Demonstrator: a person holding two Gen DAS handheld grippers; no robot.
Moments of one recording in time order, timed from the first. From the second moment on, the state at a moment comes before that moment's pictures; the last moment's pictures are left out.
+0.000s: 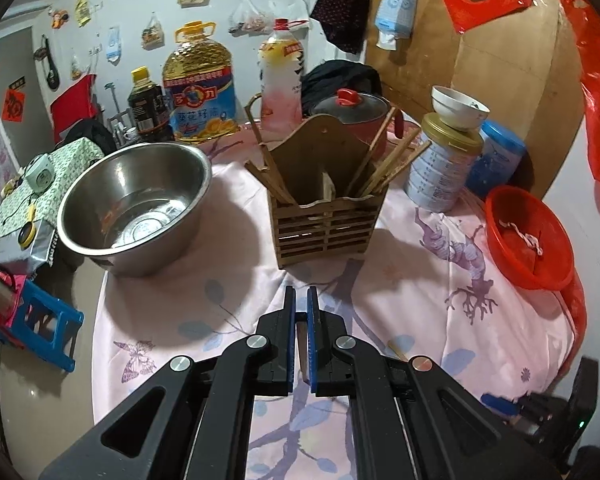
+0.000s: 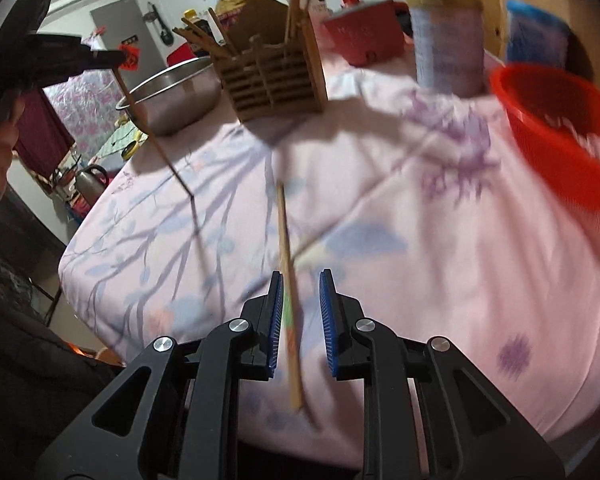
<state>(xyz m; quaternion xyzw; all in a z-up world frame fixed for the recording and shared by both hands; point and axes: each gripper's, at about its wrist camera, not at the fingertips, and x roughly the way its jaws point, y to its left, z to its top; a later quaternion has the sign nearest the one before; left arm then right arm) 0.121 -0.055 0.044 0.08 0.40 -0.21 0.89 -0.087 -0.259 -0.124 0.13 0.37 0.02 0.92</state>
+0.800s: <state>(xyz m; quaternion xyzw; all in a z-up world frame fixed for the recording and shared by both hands) 0.109 -0.058 0.042 0.12 0.38 -0.24 0.88 -0.118 -0.247 -0.144 0.17 0.28 -0.04 0.95</state>
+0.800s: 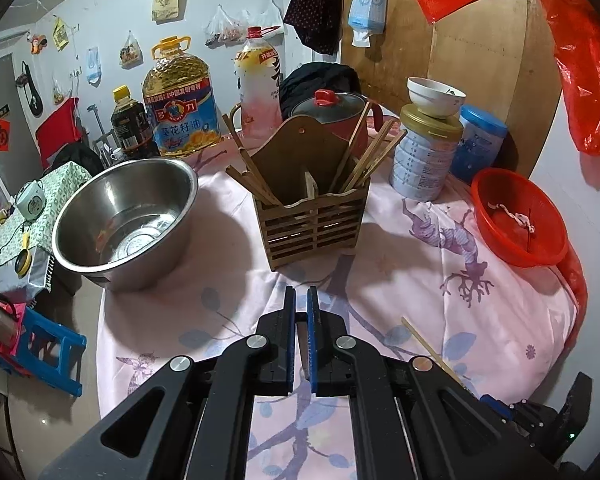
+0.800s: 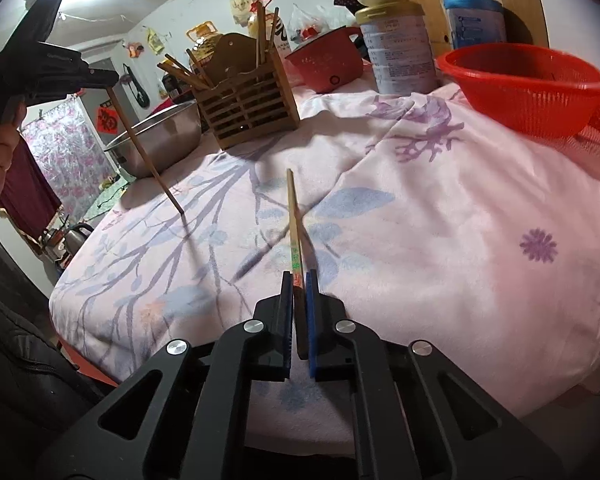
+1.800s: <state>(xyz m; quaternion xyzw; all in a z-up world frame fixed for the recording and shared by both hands) 0.115 -0.047 0.042 0.02 0.39 -0.14 0.91 0.039 -0.263 0.018 0.03 0.33 0.11 0.94</state>
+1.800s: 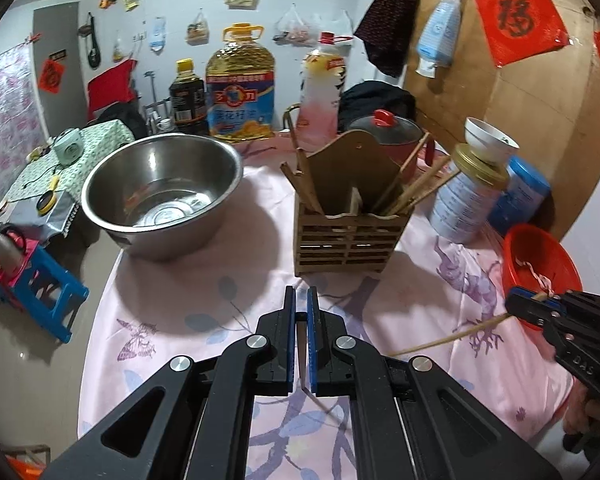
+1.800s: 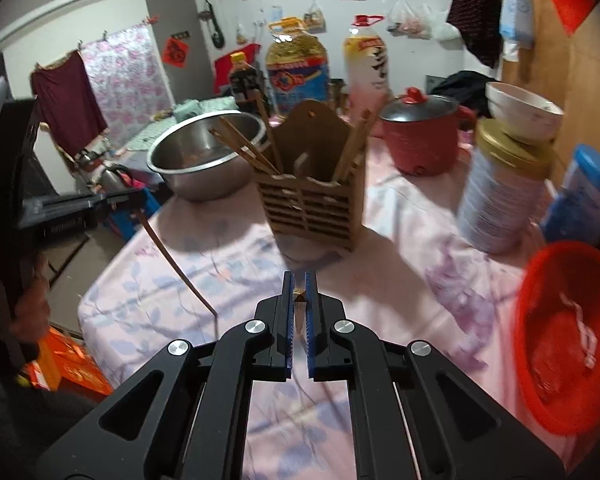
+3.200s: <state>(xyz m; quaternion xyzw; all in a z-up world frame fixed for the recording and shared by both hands) 0.274 -0.106 0.138 0.01 0.33 -0.22 0.92 0.170 -0.270 0.146 0.02 0.22 0.08 0.97</state>
